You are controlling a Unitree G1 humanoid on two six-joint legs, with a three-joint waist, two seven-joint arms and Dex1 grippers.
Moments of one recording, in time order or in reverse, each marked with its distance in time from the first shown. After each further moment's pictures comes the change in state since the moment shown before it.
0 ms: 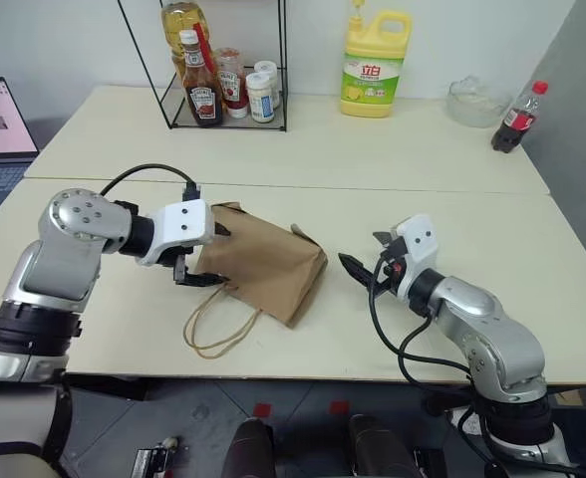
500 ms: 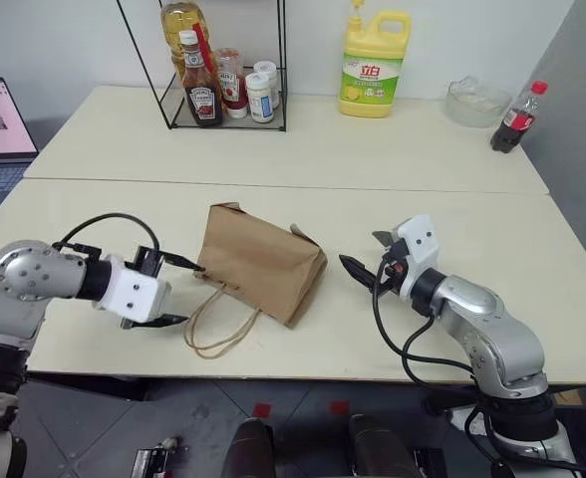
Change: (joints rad) left arm 0.213 0.088 0.051 0.328 -0.006 -0.925 0.004; right arm 0.002 -0.032 0.002 0.043 0.000 -0.060 0.037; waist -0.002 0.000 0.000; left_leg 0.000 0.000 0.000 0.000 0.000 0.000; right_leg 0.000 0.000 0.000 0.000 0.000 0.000
